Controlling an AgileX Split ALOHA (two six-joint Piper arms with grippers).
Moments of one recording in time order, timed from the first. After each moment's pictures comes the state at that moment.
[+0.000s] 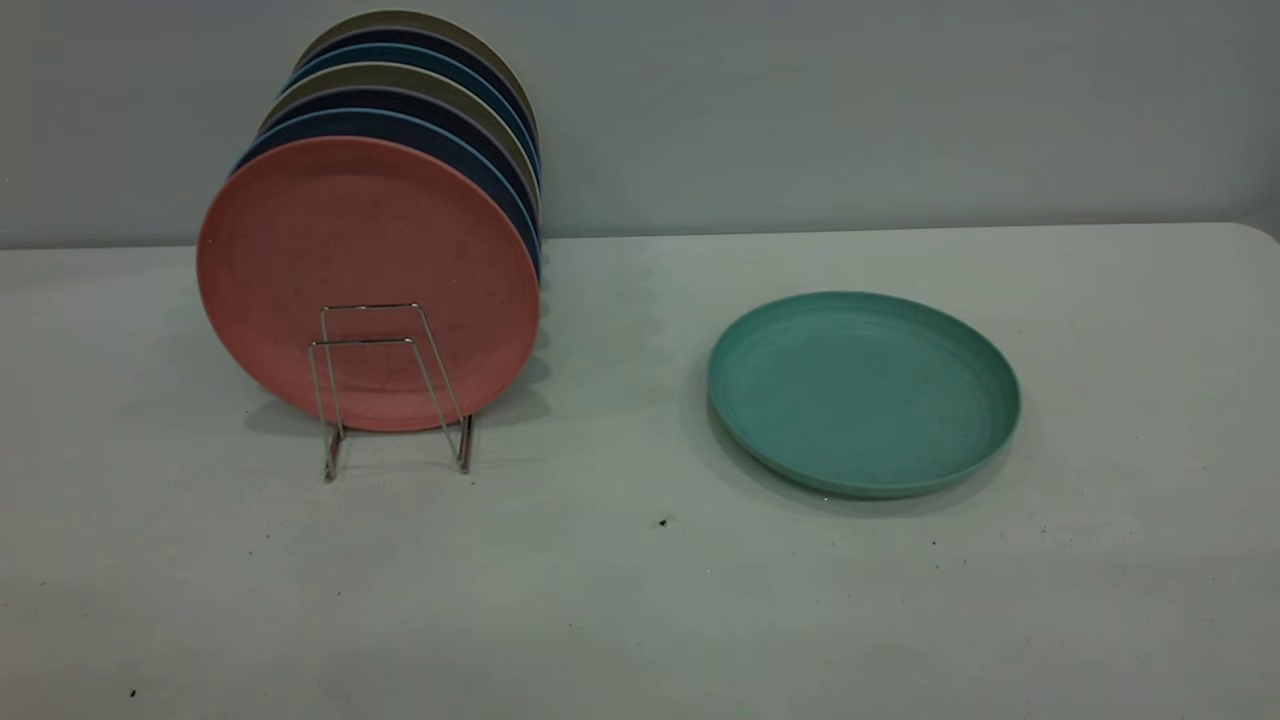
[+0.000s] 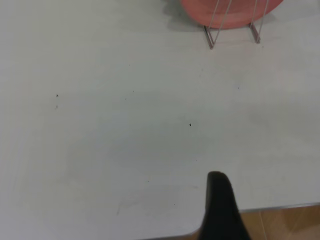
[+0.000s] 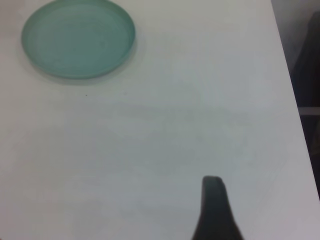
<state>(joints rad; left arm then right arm) -0.03 -0.02 -0.49 -0.04 1.14 0.01 0.02 -0.02 -0.47 0.00 1.14 -0.06</state>
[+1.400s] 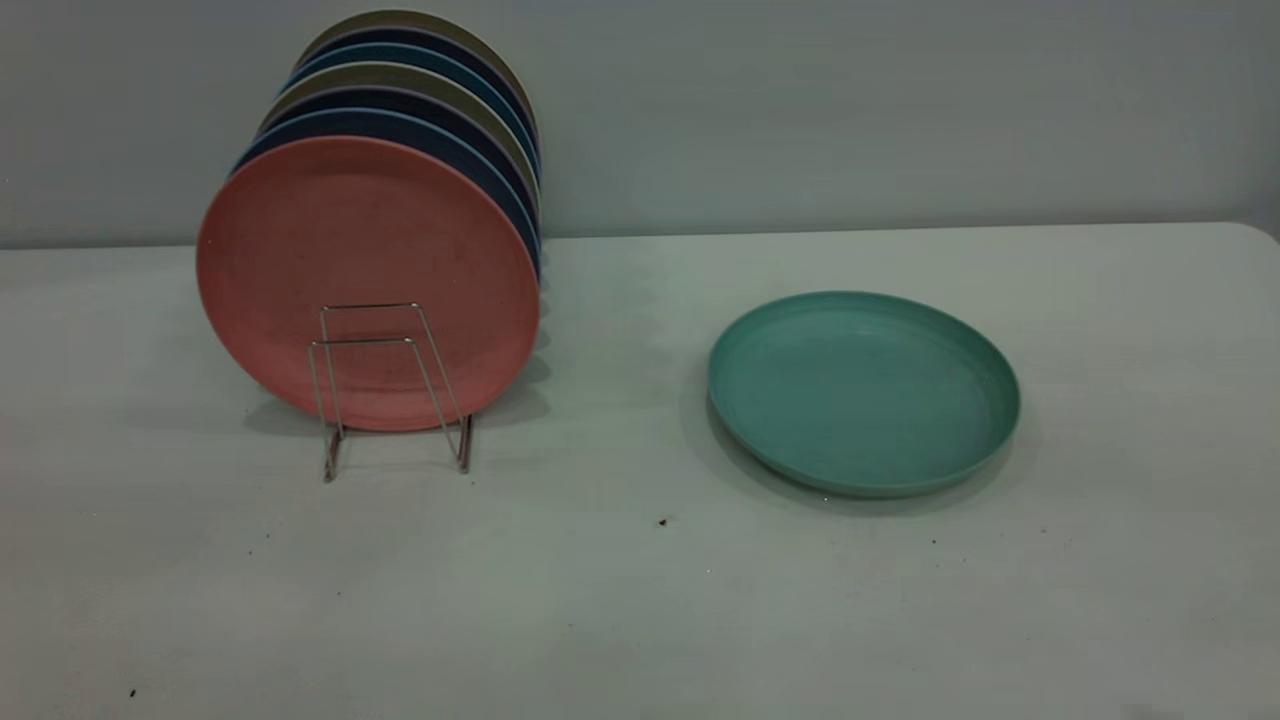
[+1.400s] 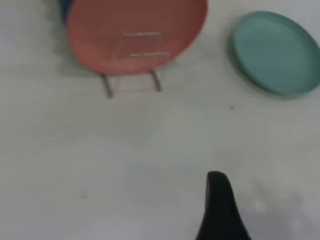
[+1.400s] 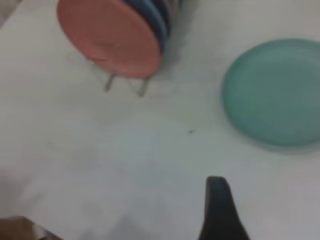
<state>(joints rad) -0.03 0.61 -0.50 -0.50 0.64 0.26 0.02 0.87 -0.55 0.96 0.65 -0.83</state>
